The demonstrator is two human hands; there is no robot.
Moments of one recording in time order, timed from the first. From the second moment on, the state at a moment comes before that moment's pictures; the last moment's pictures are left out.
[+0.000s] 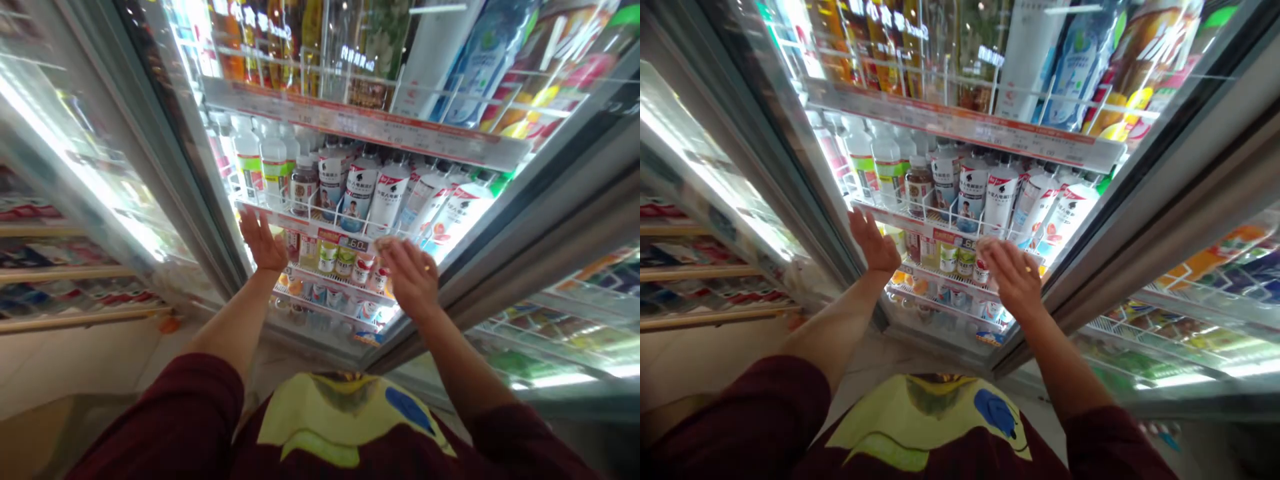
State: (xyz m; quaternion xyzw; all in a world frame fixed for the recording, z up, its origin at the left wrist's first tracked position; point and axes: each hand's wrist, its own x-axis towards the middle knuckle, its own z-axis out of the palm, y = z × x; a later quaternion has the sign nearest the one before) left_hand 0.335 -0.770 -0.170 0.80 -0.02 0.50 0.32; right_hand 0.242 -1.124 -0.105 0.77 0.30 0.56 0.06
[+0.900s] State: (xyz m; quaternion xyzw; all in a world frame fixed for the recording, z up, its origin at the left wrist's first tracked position) left_hand 0.351 -0.759 -0.184 0.74 -0.10 0.62 0.25; right_hand 0.238 -1.067 -0.168 0.81 0.37 0.45 0.05
